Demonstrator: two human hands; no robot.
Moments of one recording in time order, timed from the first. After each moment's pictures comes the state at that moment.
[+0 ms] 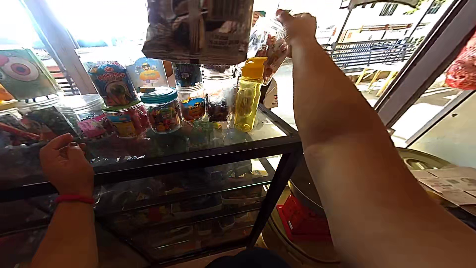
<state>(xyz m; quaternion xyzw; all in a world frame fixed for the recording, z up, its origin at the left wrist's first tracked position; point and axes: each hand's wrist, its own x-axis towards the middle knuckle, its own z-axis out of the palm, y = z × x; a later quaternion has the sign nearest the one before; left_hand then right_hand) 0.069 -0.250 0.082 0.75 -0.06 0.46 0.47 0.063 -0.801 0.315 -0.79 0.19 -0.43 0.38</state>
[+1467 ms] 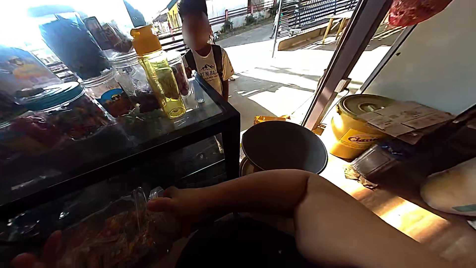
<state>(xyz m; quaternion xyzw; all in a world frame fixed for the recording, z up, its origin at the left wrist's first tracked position) -0.141 -0.386 -0.010 0.60 -0.39 0.17 0.67 -0.139 -0.670 0.040 -0.68 -0.10 0.32 0.65</state>
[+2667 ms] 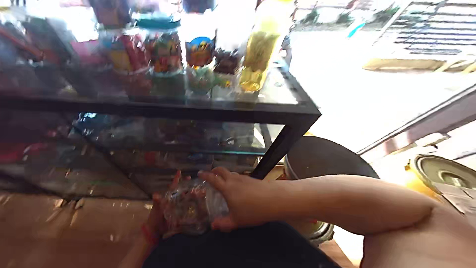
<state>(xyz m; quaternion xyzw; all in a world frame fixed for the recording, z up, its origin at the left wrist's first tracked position) -0.162 -0.406 -0.140 0.46 -0.14 -0.14 0.86 -0.168 -0.663 0.049 -0.90 -0.33 0.23 0.18</state>
